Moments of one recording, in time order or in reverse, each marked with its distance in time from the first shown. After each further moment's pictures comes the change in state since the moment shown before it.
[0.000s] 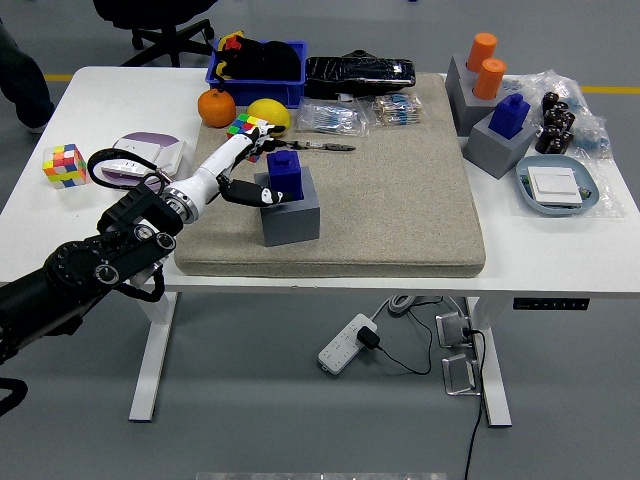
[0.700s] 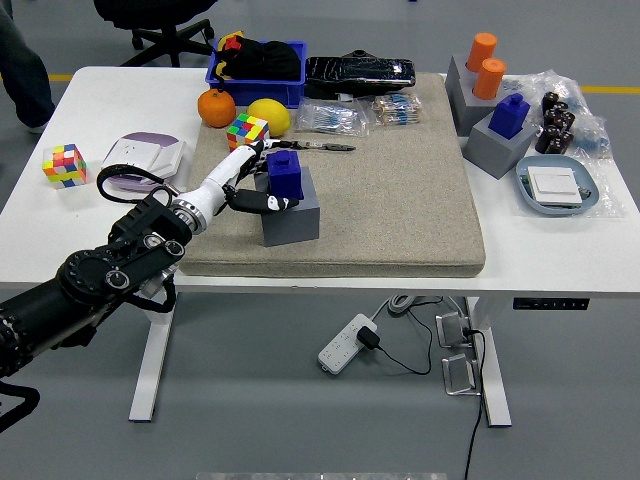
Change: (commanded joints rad) left arm 0.019 -0.037 0.006 0.032 -0.080 -0.007 -0.004; right arm -0.003 0.005 -0.004 0.002 0.002 -0.001 0.001
